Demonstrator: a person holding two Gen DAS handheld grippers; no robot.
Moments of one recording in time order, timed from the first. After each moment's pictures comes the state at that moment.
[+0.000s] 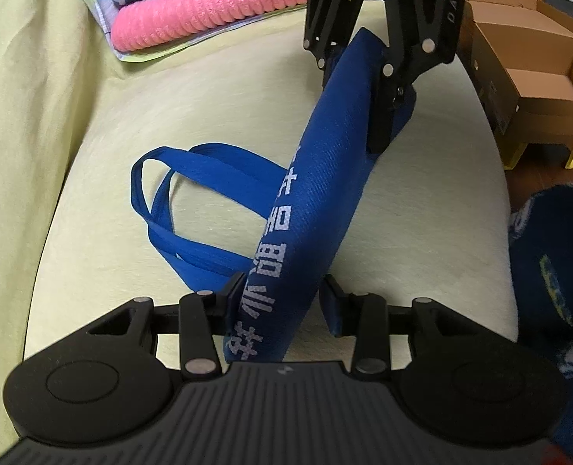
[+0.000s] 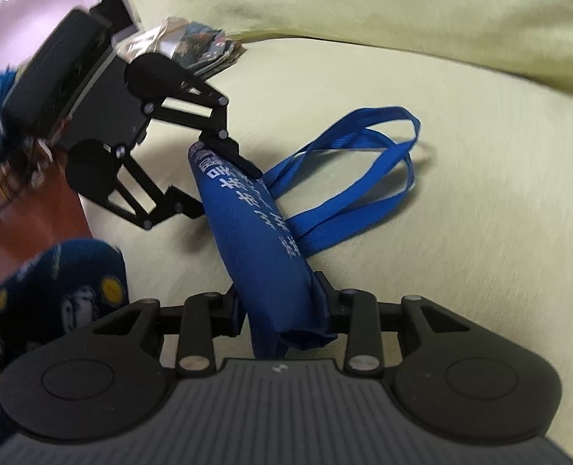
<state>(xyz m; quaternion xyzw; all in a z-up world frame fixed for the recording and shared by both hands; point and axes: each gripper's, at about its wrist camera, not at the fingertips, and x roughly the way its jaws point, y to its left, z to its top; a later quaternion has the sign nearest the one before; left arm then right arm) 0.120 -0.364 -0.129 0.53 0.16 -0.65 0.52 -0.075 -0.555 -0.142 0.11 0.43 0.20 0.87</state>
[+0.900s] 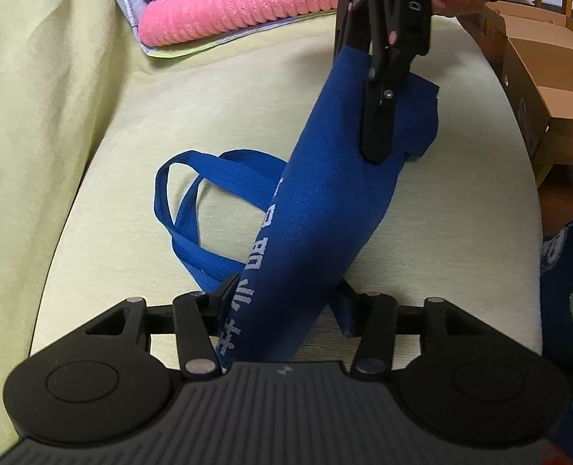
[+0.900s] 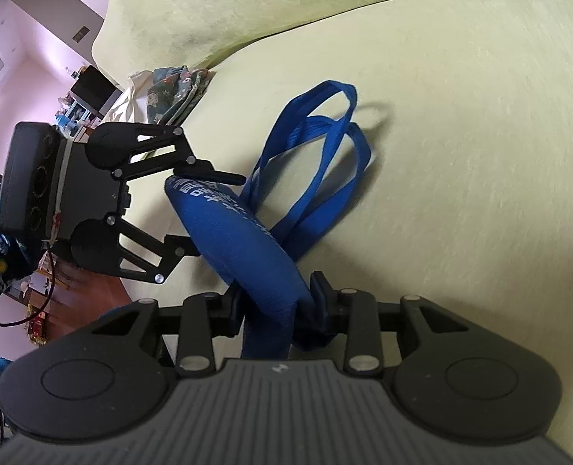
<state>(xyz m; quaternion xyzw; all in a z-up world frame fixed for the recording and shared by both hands) 0.125 -0.378 -0.128 0.51 0.16 -0.63 0.56 -0.057 -0.601 -0.166 0.29 0.45 0.19 0.83</state>
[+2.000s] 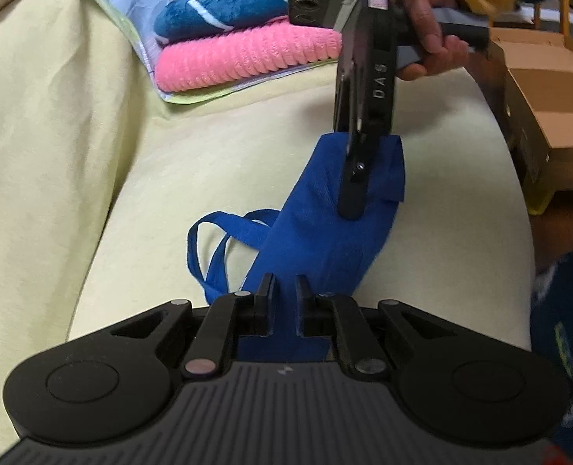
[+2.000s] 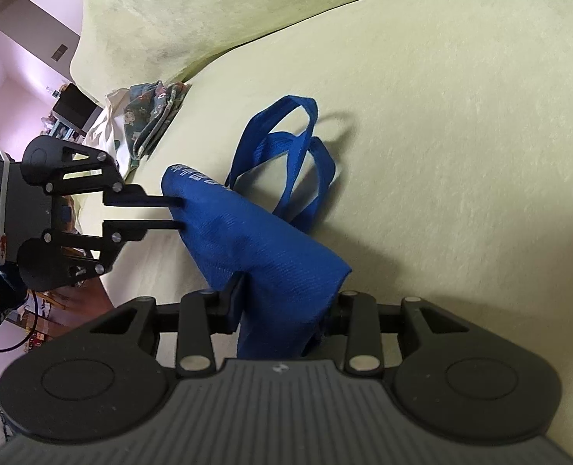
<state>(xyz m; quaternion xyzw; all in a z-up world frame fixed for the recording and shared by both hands) 0.115 -0.375 -0.095 0.48 0.12 -0.65 0.58 -0.052 -0.614 -0.172 0.31 0.45 0.15 0.82</state>
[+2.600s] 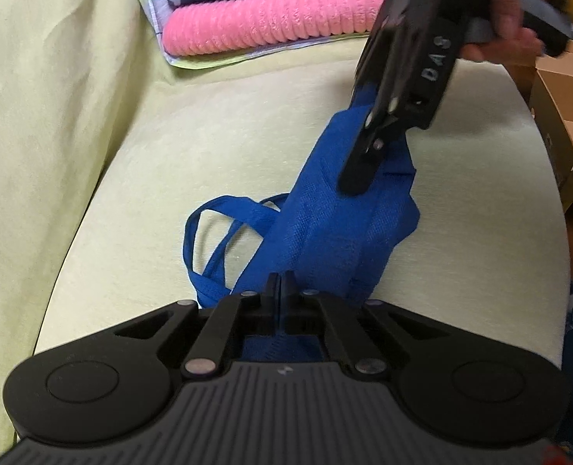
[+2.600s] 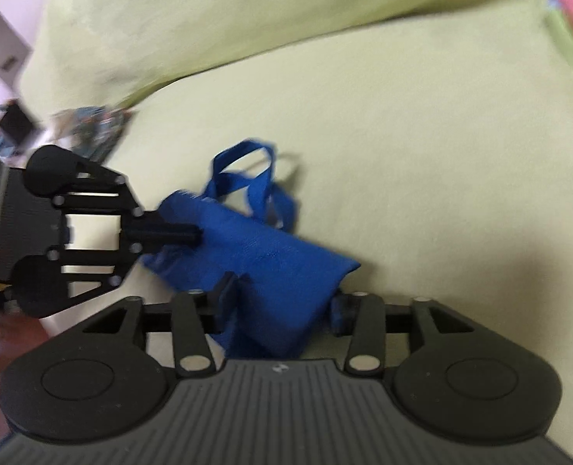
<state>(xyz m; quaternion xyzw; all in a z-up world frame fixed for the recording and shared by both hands) 0.132 -0.409 -0.121 0.48 0.17 -0.63 0.59 -0.061 -0.589 -0.148 0.24 0.43 0.00 0.87</state>
